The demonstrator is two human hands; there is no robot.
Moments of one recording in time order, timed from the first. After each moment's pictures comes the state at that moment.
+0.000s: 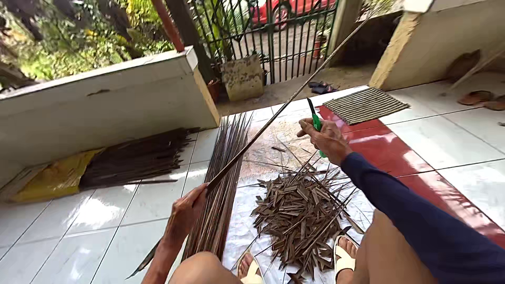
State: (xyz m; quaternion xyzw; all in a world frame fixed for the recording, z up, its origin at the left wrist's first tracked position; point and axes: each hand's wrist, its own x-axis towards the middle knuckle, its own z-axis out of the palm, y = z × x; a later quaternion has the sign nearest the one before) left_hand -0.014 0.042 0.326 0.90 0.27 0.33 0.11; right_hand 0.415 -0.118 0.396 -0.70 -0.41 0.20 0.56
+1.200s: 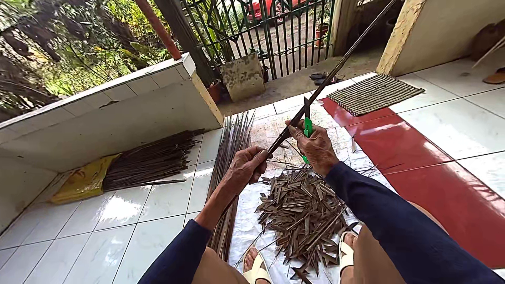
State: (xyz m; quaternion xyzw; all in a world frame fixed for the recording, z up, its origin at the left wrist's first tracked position) left_hand 0.182 -0.012 0.404 0.69 0.23 0.14 0.68; right_hand 0.383 -0.124 0.379 -0.55 -0.38 0.22 0.71
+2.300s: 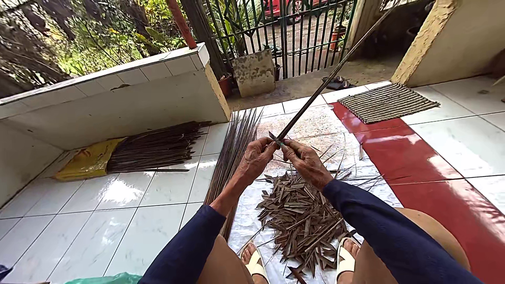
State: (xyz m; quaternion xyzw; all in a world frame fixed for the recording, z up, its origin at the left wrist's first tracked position) left_hand 0.186 0.001 0.394 0.76 0.24 0.23 0.55; right_hand 0.339 -0.115 0.358 -0.63 -0.52 0.20 0.54
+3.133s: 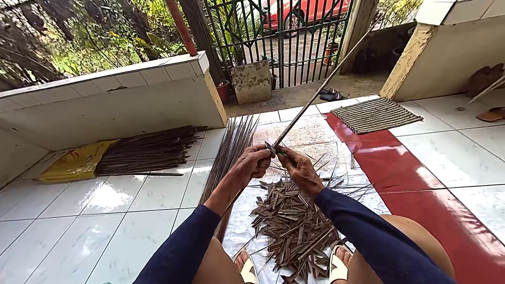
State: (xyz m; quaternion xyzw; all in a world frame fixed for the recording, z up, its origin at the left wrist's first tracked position) left_hand 0.181 0.005 0.410 0.60 0.23 0.12 0.76; right_hand 0.337 -0.117 0.349 -0.63 -0.52 0.18 0.55
